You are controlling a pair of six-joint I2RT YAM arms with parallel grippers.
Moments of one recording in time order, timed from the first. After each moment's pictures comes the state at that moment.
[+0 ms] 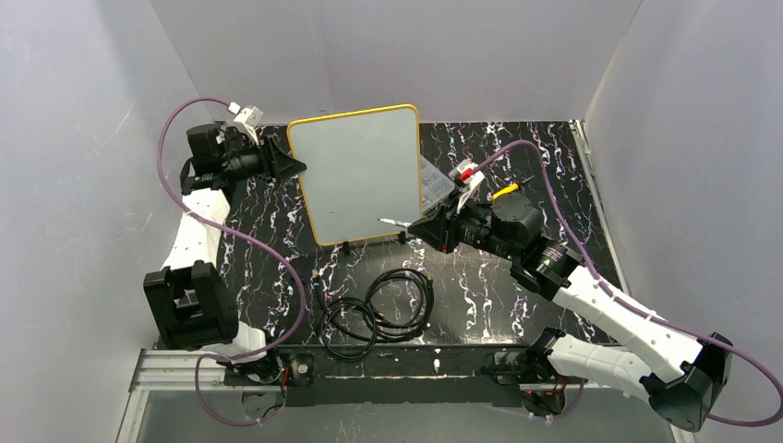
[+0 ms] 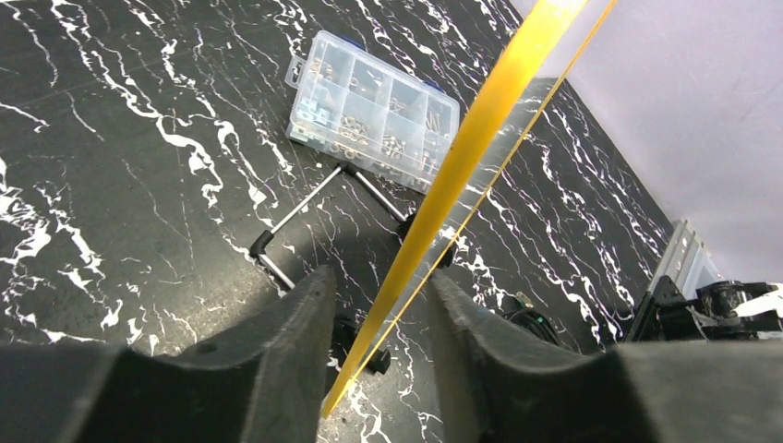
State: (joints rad) left arm 0.19 1.45 1.20 -0.24 1.00 -0.07; right arm 0.83 0.95 0.88 -0.08 -0.25 0.33
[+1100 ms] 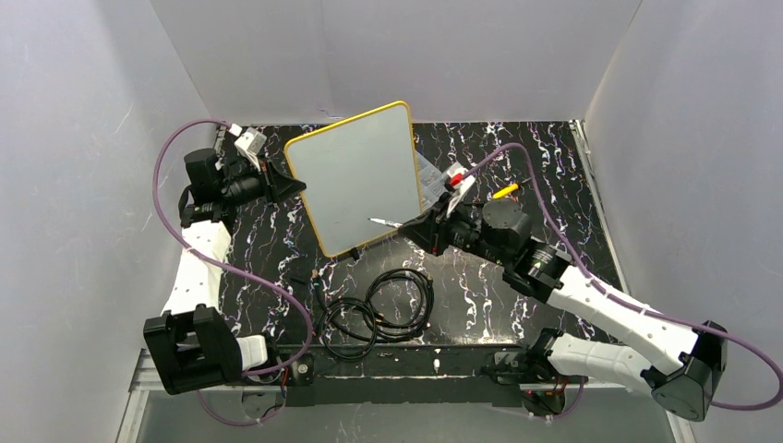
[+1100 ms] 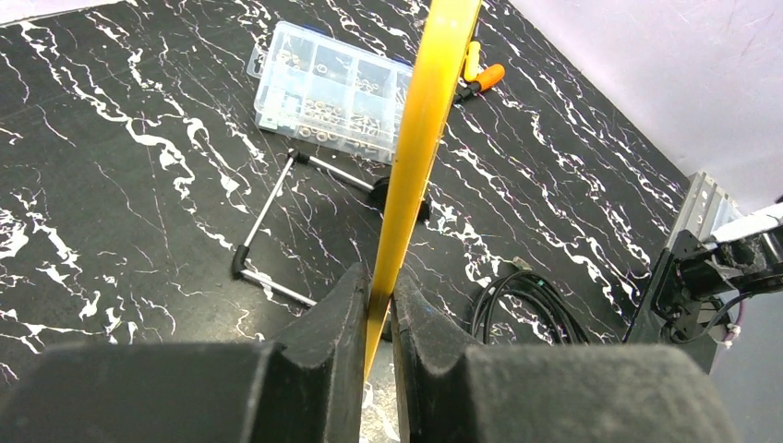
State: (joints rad) left arm 0.19 1.24 1.00 -0.22 1.06 0.02; right arm 0.90 0.97 0.88 -0.03 -0.18 0.33
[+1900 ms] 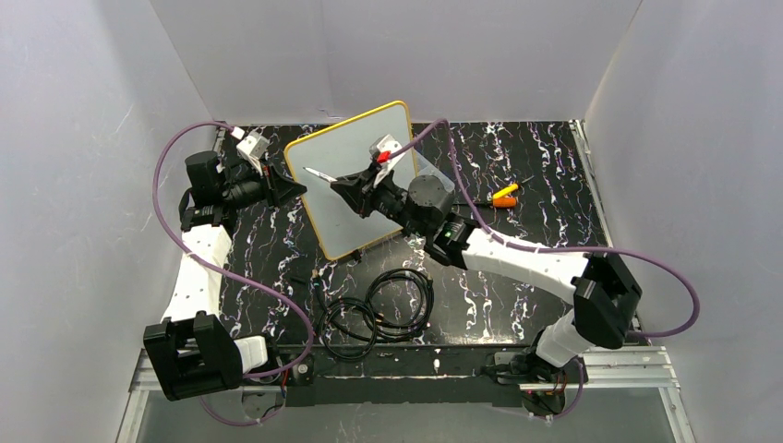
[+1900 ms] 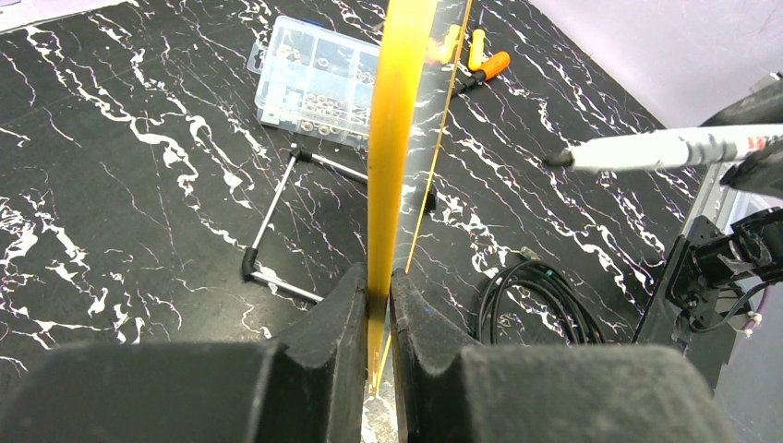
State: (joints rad) left arm 0.18 1.21 0.99 -0.26 1.05 0.08; right arm 1.03 1.52 1.14 0.50 0.01 0.17
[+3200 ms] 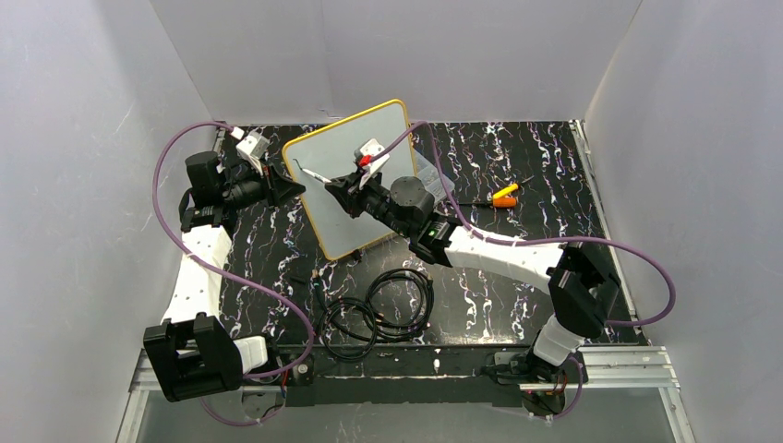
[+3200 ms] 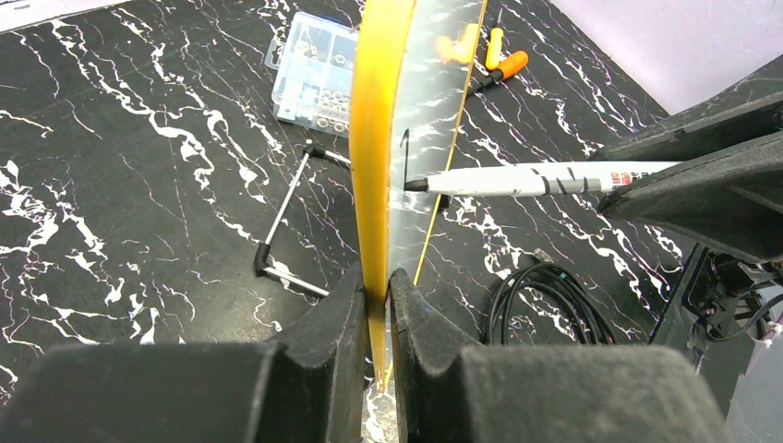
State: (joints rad) left arm 0.17 1.20 0.99 -0.26 1.01 0.09; right arm 1.04 1.64 1.21 0.53 0.08 0.11
